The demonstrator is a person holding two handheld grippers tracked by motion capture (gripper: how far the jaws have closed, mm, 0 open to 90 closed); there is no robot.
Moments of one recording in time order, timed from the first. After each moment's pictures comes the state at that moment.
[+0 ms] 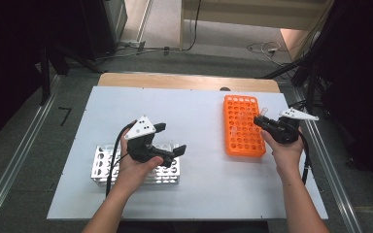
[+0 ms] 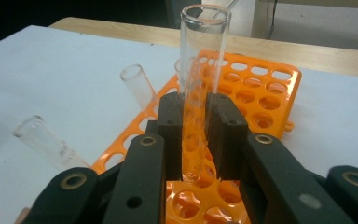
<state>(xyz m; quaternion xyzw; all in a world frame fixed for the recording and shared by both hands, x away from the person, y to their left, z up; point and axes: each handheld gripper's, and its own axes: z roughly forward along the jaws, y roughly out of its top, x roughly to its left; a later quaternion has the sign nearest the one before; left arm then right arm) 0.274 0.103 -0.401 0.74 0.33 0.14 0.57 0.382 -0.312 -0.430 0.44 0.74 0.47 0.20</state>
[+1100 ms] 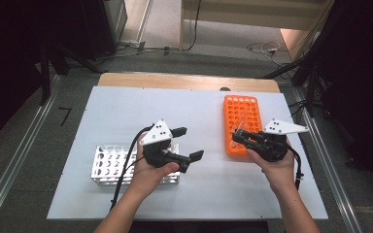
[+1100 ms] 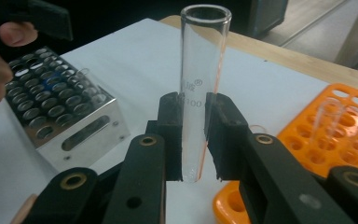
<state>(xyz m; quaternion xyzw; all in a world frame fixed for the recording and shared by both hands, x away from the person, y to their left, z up) 0.265 0.069 -0.396 0.74 0.28 0.11 0.60 0.311 -0.253 -0.392 0.30 0.80 0.50 0.14</state>
